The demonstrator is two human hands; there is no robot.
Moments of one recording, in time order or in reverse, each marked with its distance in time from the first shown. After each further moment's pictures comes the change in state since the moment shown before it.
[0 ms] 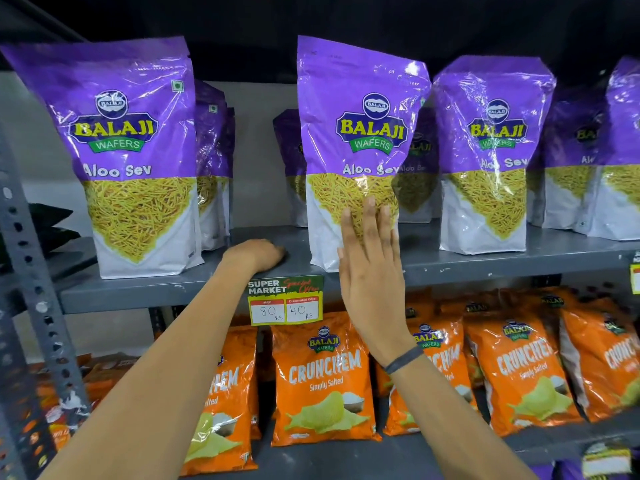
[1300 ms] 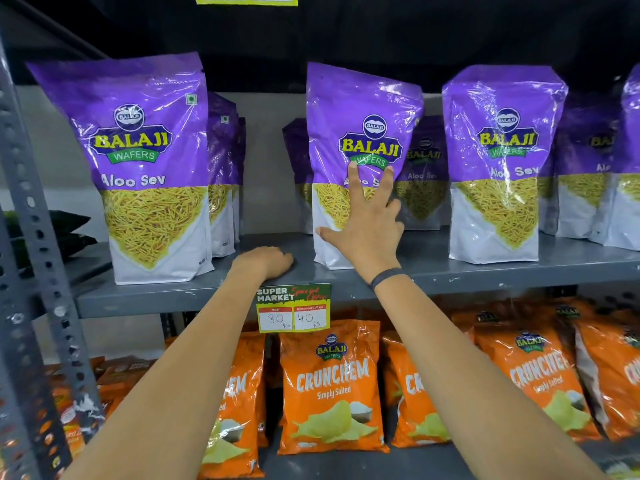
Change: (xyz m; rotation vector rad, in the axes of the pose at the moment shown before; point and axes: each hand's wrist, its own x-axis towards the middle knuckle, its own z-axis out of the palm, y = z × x) left_hand -0.015 0.008 -0.005 -0.053 0.006 -0.069; right_hand 0.088 -0.005 0.010 -0.080 -0.313 0.317
